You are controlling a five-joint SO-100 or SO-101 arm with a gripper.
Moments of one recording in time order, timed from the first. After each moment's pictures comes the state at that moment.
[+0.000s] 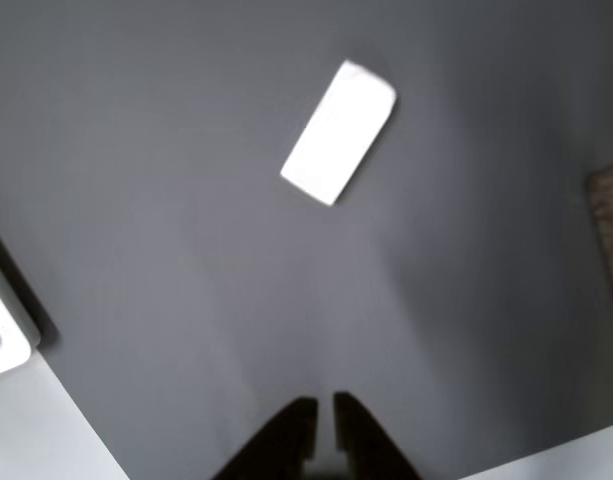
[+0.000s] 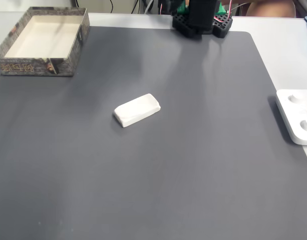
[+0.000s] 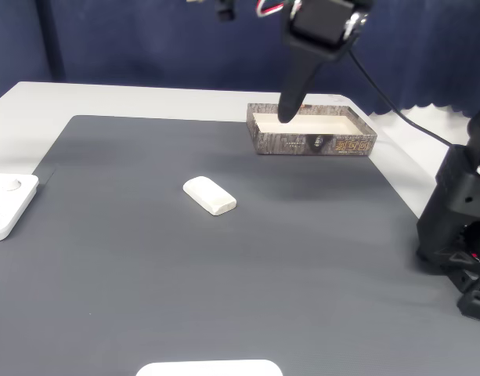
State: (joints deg) arm 29.7 105.7 94.1 96.6 -0.5
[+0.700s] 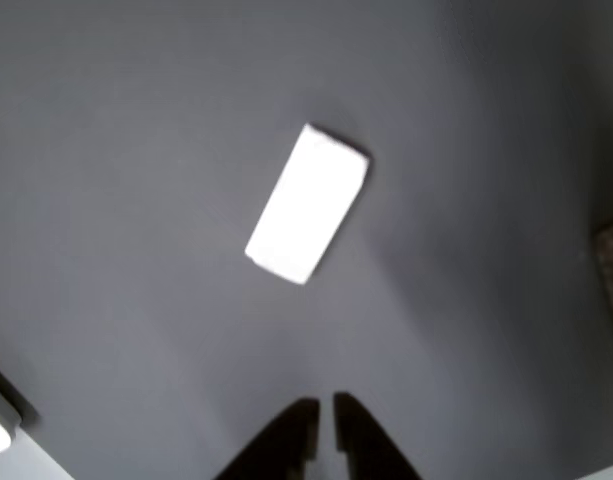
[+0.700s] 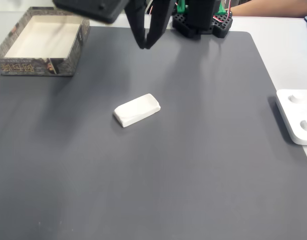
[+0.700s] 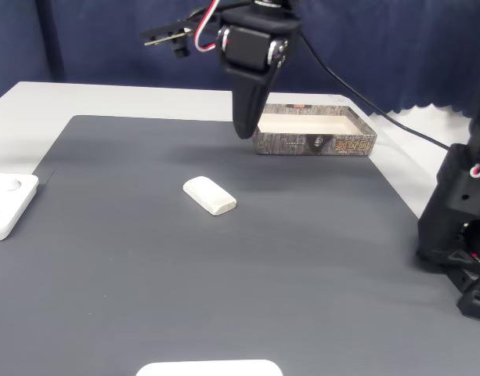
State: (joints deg) arm 33.1 81.4 75.8 94.7 -0.8
